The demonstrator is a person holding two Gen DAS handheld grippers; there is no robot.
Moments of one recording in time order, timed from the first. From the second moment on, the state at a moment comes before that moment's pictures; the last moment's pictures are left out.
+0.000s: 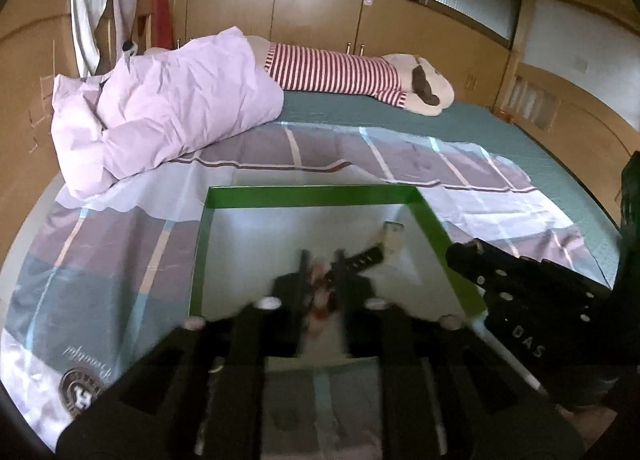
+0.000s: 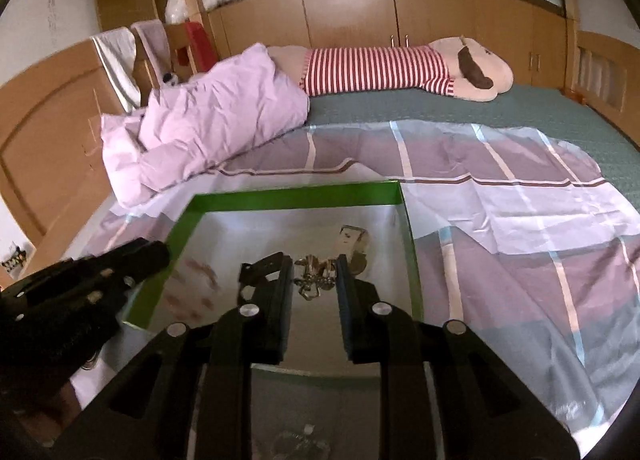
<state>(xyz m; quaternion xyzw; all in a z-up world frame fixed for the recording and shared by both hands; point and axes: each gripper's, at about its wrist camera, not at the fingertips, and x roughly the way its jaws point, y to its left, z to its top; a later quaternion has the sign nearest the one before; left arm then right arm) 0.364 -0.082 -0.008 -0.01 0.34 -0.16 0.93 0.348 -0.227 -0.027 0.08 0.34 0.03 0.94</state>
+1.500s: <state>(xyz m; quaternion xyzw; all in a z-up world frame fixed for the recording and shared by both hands) 0.145 0.035 0.044 0.01 0.30 -0.06 0.95 0.167 -0.227 -0.031 0.05 0.39 0.05 0.92</state>
